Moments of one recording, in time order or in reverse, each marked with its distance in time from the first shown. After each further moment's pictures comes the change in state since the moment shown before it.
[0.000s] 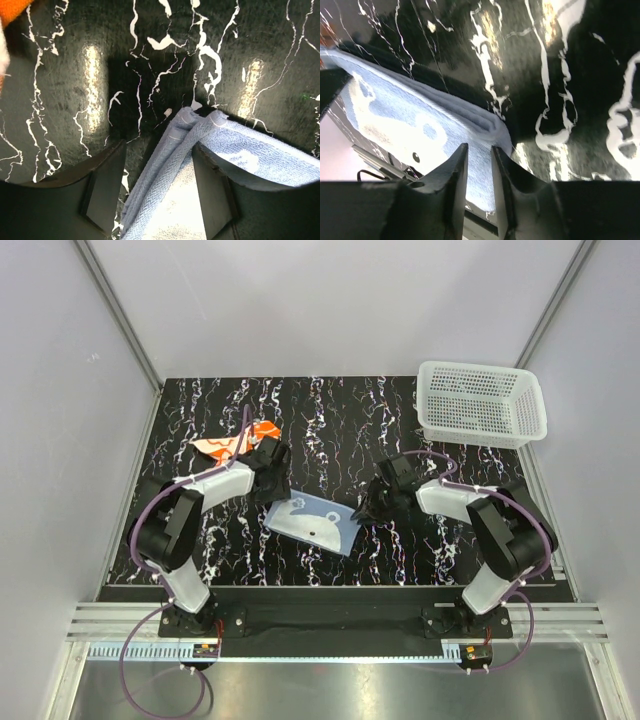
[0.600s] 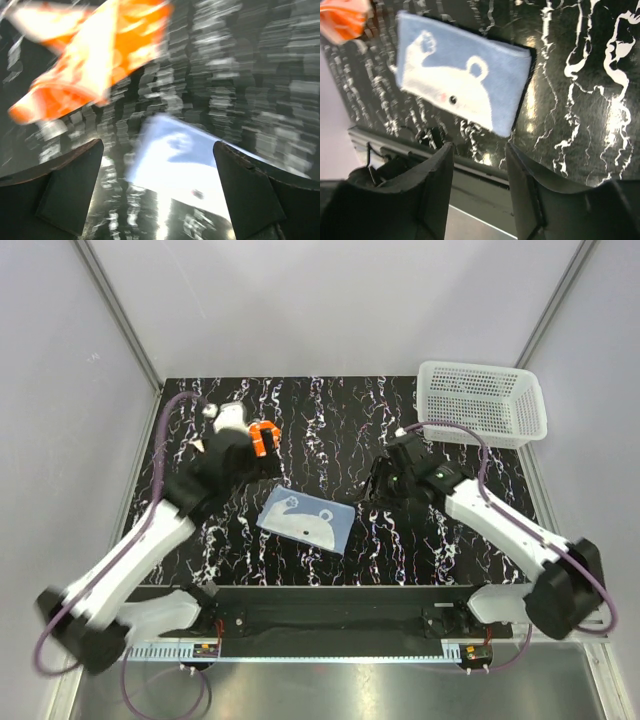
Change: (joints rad) left arm -0.113 -0.537 0.138 -0.230 -0.260 0.036; right arm 0.091 -0.332 0.225 -0.463 0.177 -0.081
